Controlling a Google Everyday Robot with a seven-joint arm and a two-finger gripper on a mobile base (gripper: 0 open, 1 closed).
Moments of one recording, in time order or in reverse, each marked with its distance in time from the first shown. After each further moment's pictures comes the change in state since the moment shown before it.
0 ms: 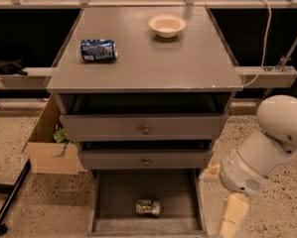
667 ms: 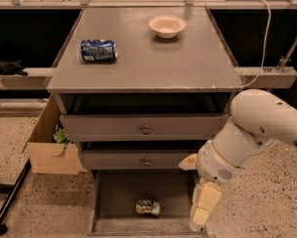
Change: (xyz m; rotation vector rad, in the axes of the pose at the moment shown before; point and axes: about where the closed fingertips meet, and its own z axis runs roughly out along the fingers) arm -0.054 -0.030 0.018 0.056 -0.016 -0.080
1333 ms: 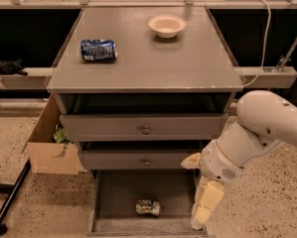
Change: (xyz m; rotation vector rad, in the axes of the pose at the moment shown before) arm 0.000 -0.004 -0.002 0.010 -0.036 0.006
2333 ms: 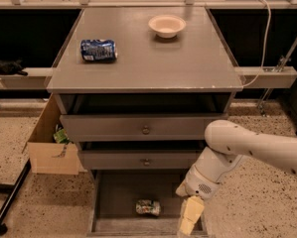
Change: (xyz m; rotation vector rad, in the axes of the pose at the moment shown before) arm 0.056 -0.027 0.103 -0.191 0.092 0.206
